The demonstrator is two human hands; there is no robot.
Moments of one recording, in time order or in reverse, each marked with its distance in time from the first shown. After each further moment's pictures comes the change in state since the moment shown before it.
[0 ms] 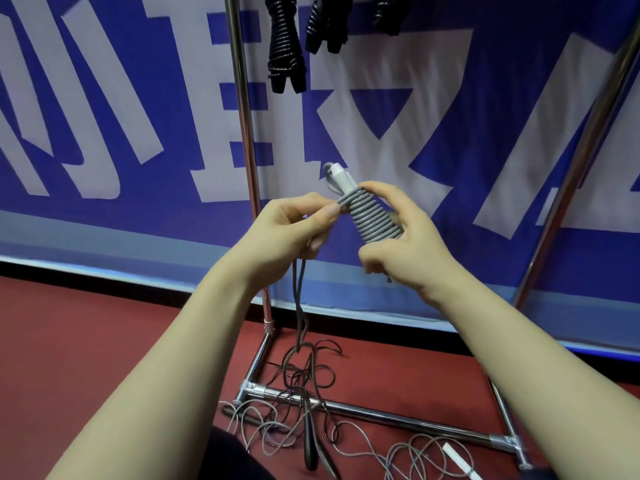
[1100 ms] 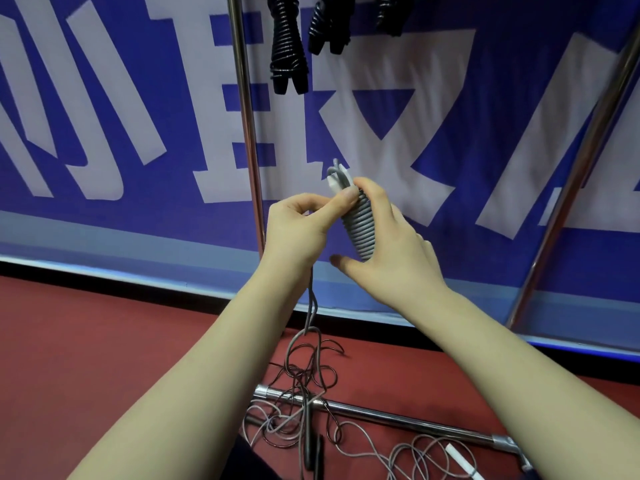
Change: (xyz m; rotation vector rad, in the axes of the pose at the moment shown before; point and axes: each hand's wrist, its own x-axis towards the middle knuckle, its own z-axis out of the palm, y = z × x) left_hand 0.006 0.003 0.035 -0.020 0.477 -0.058; right_hand -0.008 0.001 0.019 -0.638 0.078 -0.149
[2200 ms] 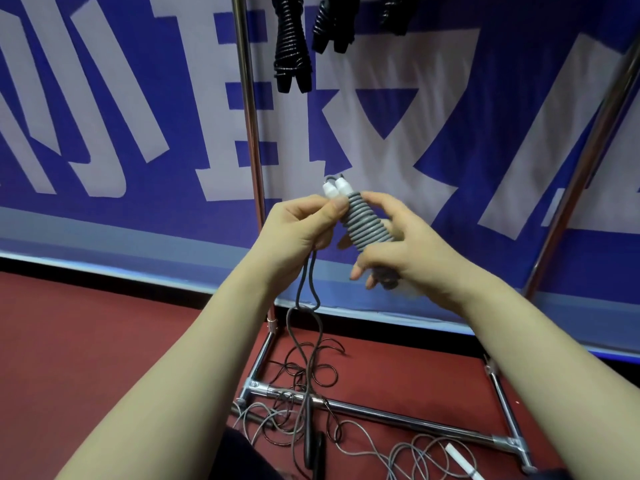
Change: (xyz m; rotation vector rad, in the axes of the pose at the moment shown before) left_hand 0.008 -0.007 -0.021 -0.099 -0.309 0.052; right_hand 0.008 0.010 -0.018 0.803 -0.387 0.160
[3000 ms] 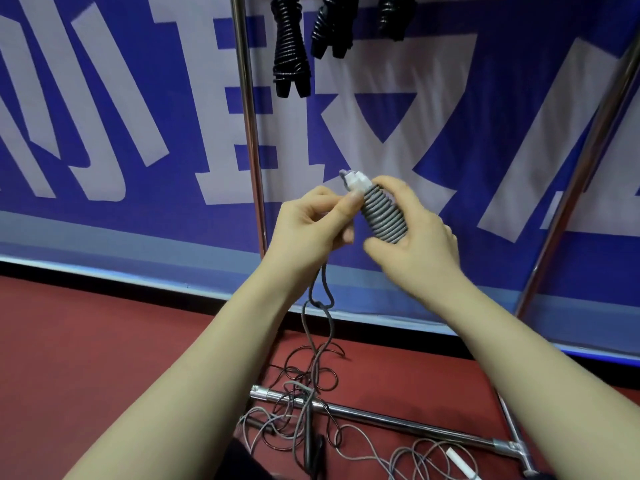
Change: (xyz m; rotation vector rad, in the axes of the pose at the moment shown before) left_hand -0.009 0.014 0.023 0.110 0.083 0.083; right_hand 0.000 0.000 0.005 -0.662 0.512 -0.205
